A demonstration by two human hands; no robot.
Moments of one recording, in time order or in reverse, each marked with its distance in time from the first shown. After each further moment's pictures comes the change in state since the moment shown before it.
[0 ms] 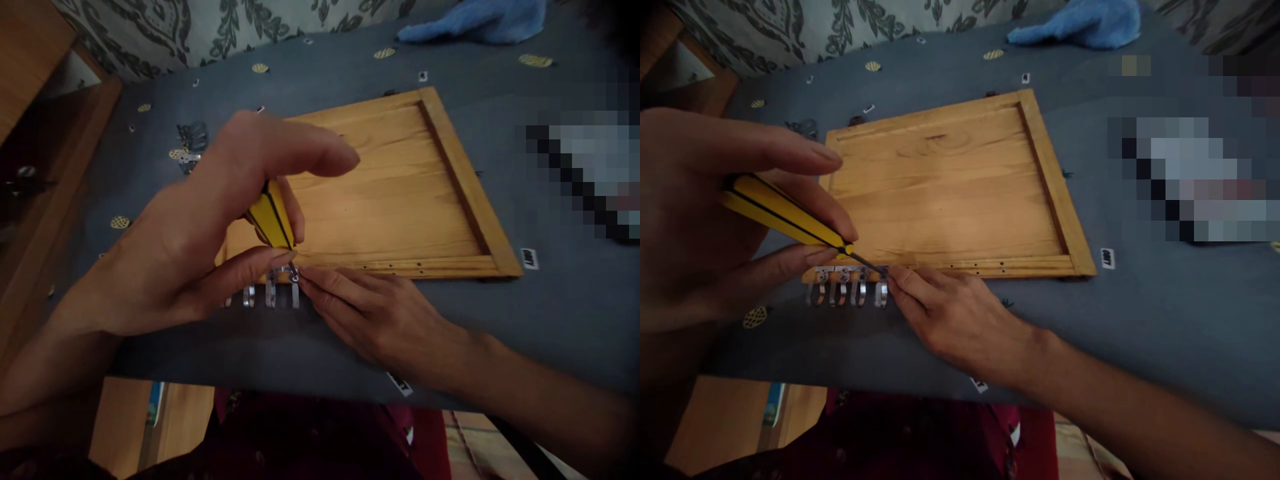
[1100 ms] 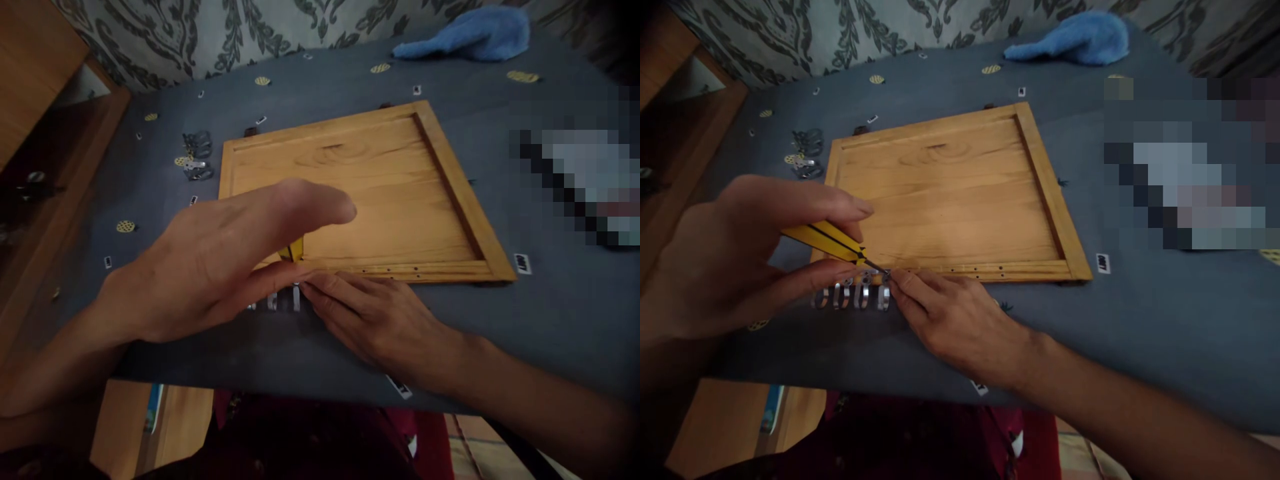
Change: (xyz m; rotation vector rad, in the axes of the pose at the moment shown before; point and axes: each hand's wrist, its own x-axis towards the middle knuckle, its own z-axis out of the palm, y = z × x) left_hand -0.002 0.004 0.009 0.141 -0.035 0.042; right_hand -0.001 -0.001 0.001 -0.033 -0.004 -0.013
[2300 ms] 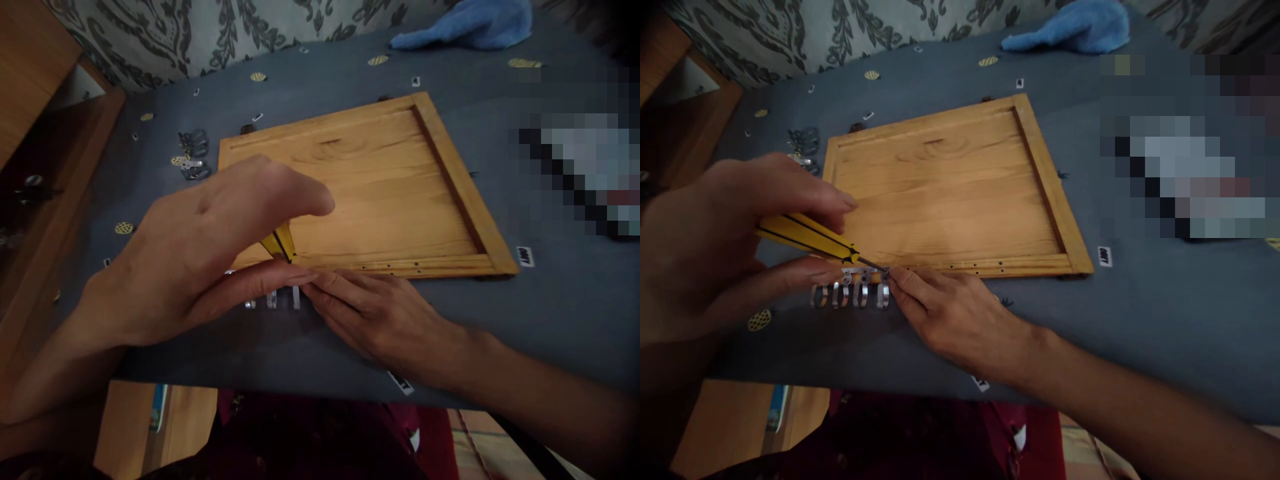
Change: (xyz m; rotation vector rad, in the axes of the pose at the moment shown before) left_hand -0.002 0.001 -0.010 0.011 -0.014 -0.130; right_hand 0.001 0.001 -0.001 0.011 0.006 -0.011
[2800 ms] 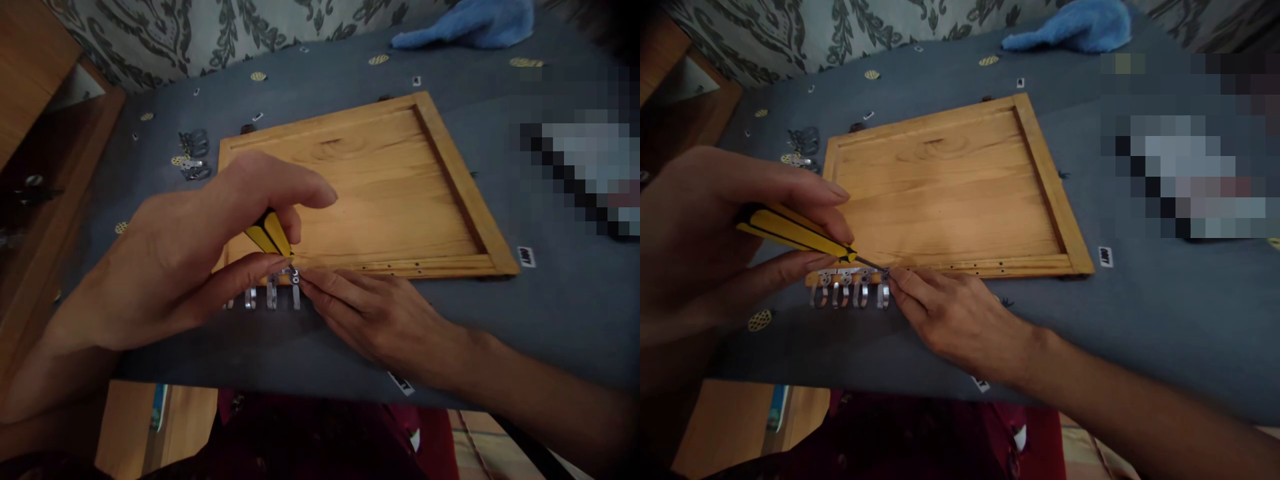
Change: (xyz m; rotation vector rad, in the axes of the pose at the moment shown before) left_hand -0.003 -0.003 -0.003 -0.218 -0.056 -0.118; right_hand 0.001 0.000 -0.001 -0.002 -0.038 0.013
